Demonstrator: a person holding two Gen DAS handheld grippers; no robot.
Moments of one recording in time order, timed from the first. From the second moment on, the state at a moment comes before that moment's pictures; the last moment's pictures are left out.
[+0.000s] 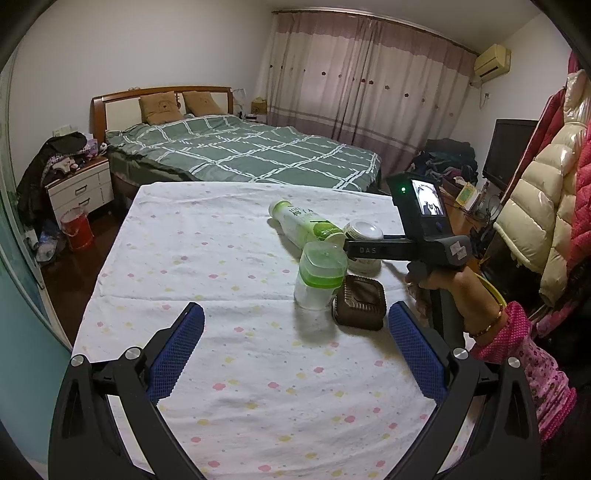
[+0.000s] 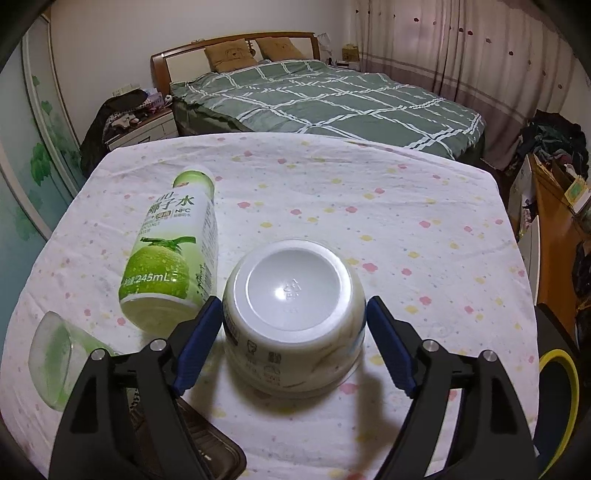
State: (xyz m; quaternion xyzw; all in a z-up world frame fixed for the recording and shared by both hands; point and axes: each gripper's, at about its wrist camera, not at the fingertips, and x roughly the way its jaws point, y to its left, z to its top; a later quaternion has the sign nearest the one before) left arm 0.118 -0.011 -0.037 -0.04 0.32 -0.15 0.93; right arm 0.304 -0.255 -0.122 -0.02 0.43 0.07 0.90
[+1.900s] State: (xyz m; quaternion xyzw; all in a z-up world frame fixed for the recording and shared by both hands) left arm 0.196 -0.104 -0.084 0.00 0.40 -0.19 0.90; right arm 0.121 -0.543 -0.130 0.14 0.39 -0.17 0.90
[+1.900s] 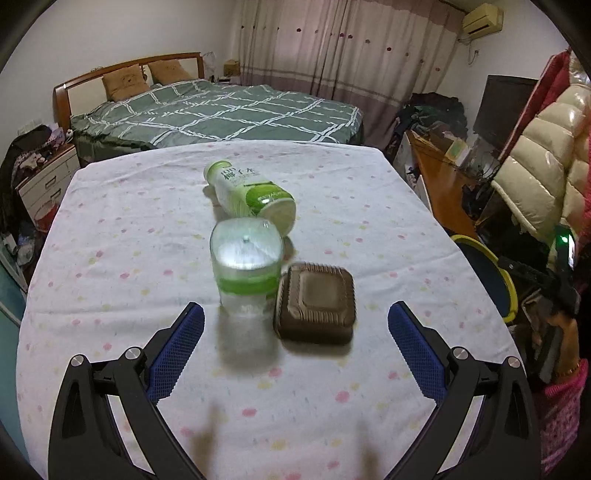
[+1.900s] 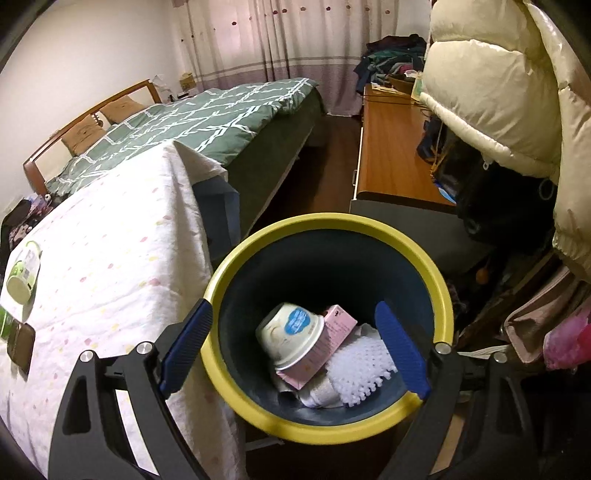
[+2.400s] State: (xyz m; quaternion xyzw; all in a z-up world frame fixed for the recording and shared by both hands) left arm 0.256 -0.096 -0.119 -0.01 0.43 -0.13 0.89; right arm 0.120 -0.536 -0.128 0.13 0.39 -0.15 0.90
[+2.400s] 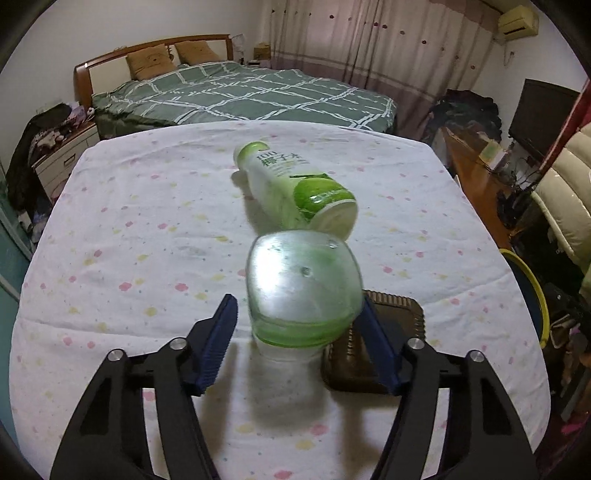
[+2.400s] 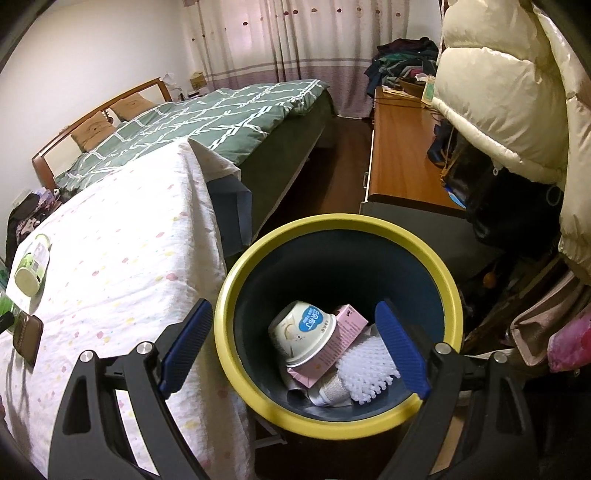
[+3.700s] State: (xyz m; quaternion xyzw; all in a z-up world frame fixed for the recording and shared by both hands) left arm 0.197 -0.310 -0.042 0.09 0.37 -0.35 0.85; right arm 0.026 -0.571 -0.120 0.14 0.36 -0.20 0.90
